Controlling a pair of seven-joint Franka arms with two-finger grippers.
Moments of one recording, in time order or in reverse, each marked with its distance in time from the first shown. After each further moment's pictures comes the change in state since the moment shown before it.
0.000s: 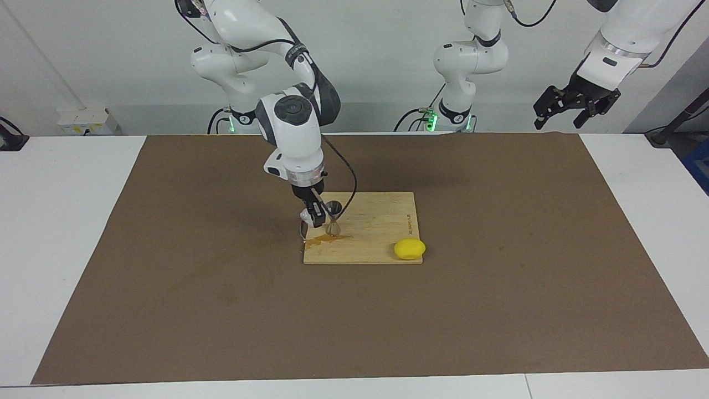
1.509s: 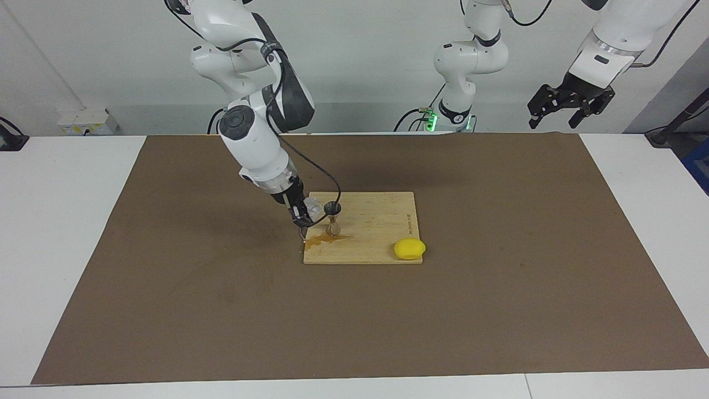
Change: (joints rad) left arm -0.005 -0.010 -0.016 -0.005 -0.002 0.011 -0.001; right arm -0.131 -0.024 -0.009 -0.028 0.367 -0.016 -0.160
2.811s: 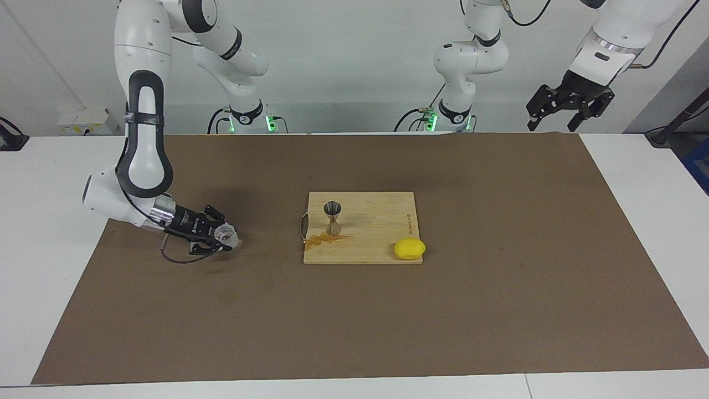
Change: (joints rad) left arm 0.000 0.000 -0.006 -0.001 -0.025 0.046 0.000; right arm -0.509 0.169 -0.005 -0.115 0.497 -0.126 -0.532
